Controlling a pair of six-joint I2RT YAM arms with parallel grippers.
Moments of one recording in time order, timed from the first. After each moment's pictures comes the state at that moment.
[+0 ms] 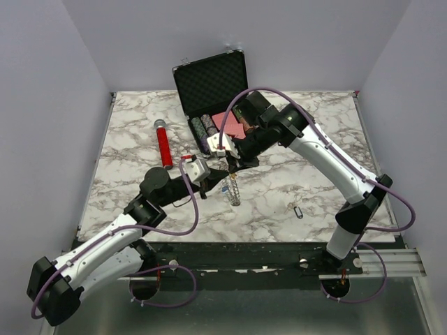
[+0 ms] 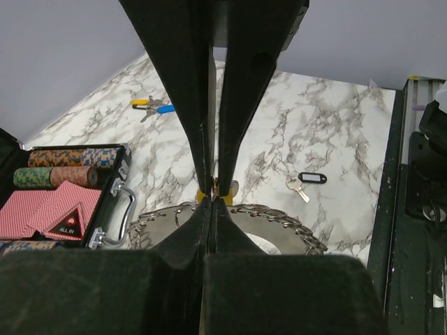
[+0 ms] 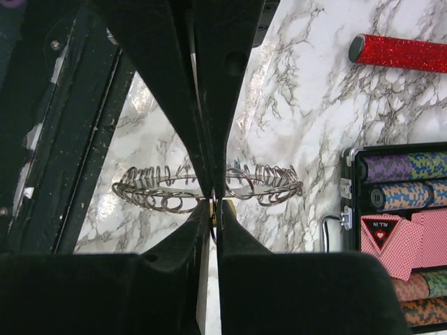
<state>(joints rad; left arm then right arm) -0.71 0.82 0.55 0.33 0.42 0.07 0.82 1.75 1.99 -1.31 -0.62 -1.02</state>
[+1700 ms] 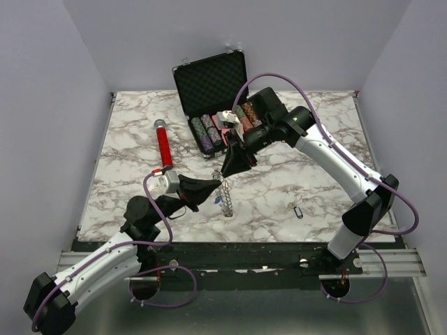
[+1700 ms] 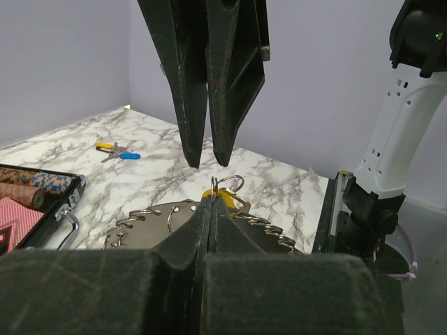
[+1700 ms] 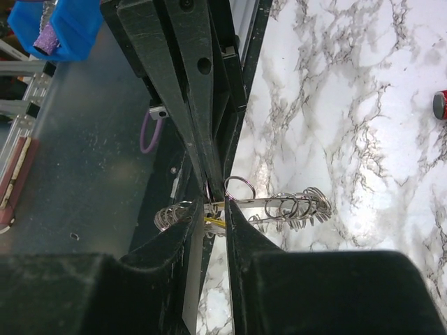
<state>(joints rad) -0.71 0.61 0.24 0.74 0.37 -0.32 0.72 1.69 1.80 -1.01 -1.07 -0.52</state>
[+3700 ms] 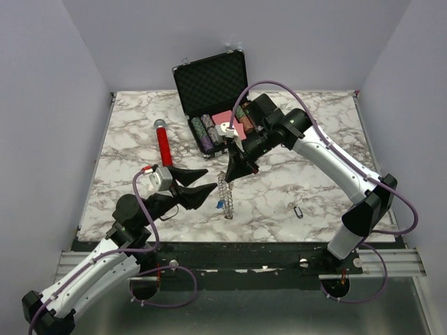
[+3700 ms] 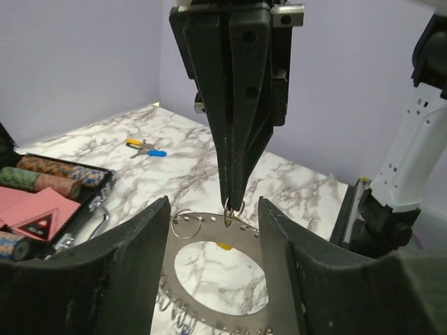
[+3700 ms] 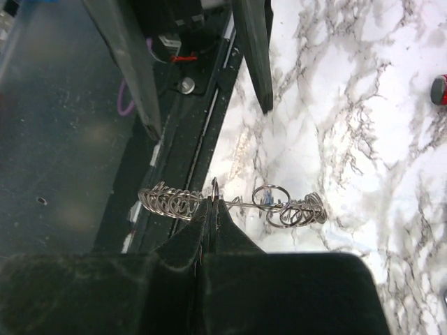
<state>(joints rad) -0.71 0.46 0.33 0.47 0.28 -0.30 0.74 1.69 1.78 -1.11 -1.00 -0.72</state>
